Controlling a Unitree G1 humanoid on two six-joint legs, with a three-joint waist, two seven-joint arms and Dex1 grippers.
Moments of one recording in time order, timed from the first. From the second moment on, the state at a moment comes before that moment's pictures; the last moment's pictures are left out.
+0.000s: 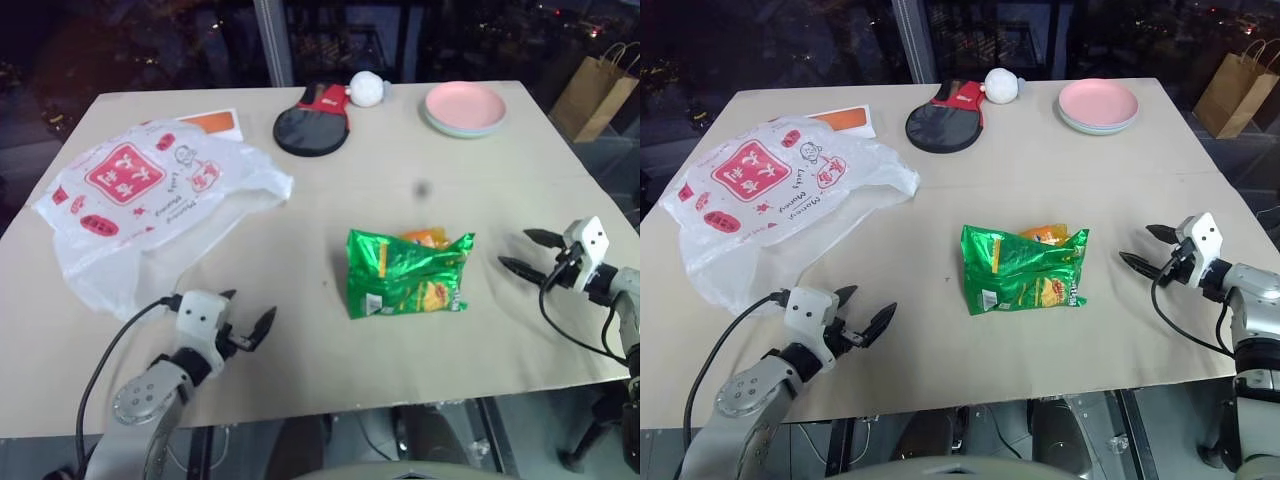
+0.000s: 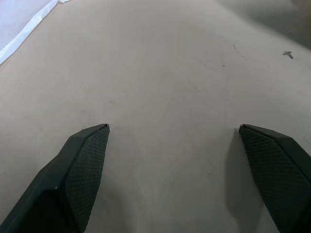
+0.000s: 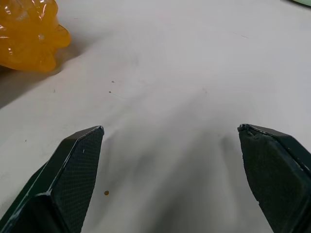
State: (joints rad) left arm 0.34 0.45 0.20 -0.46 -0.28 0.34 -0.48; right arm -0.44 -0.71 -0.20 0.74 0.30 -0.17 1.15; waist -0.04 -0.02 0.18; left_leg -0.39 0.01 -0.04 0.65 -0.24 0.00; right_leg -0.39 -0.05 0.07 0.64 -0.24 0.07
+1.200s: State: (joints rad) left arm 0.50 0.41 0.32 -0.64 -0.44 0.28 -0.55; right arm -0.41 -0.71 -0.21 0.63 0.38 -0.07 1.18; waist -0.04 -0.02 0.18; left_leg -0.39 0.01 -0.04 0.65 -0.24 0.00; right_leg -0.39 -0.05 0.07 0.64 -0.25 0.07
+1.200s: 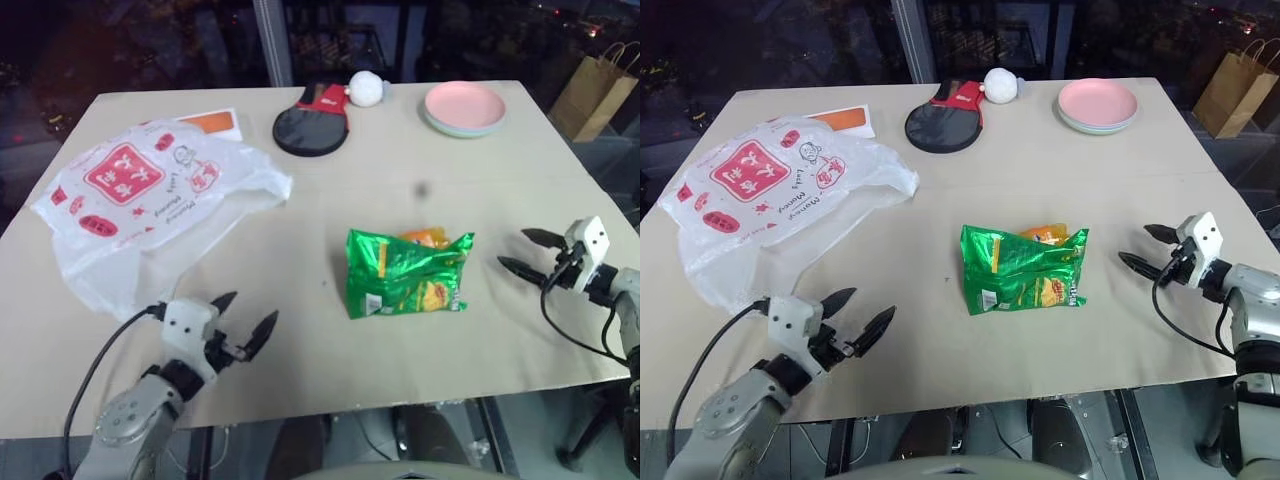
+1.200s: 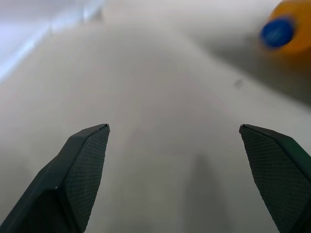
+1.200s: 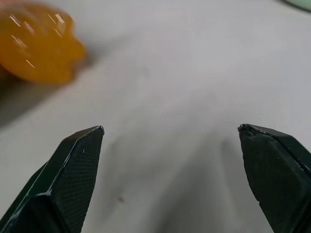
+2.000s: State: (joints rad) left arm 0.59 0.23 0.60 -0.60 -0.56 0.22 -0.31; right arm -0.42 -0.86 -0.21 -0.24 0.80 0.61 1.27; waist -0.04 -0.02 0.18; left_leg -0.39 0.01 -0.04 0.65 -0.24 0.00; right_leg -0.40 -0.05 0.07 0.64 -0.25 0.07
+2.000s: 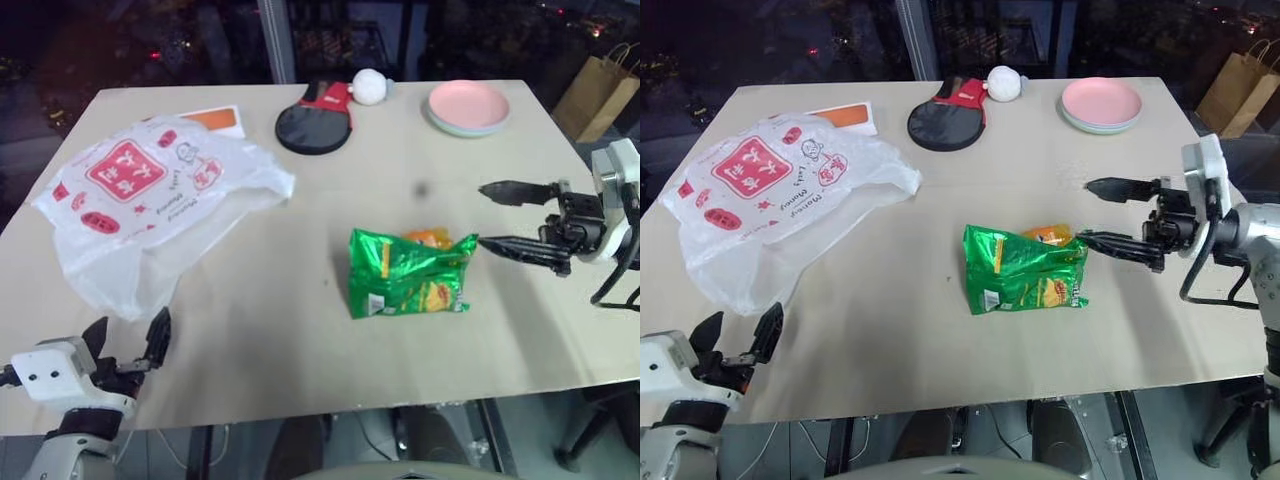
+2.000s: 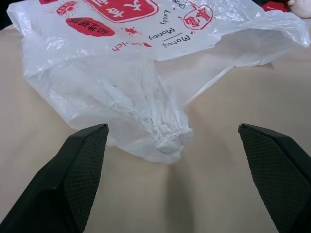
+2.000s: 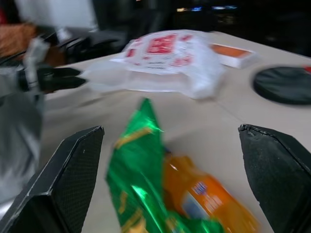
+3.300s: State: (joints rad) left arm 0.22 0.33 0.48 -0.51 -0.80 0.41 -0.33; right arm -0.46 -0.86 -0.09 -0.24 0.68 0.54 1.27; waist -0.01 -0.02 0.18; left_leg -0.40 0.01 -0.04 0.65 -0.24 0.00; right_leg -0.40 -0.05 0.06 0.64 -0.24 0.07
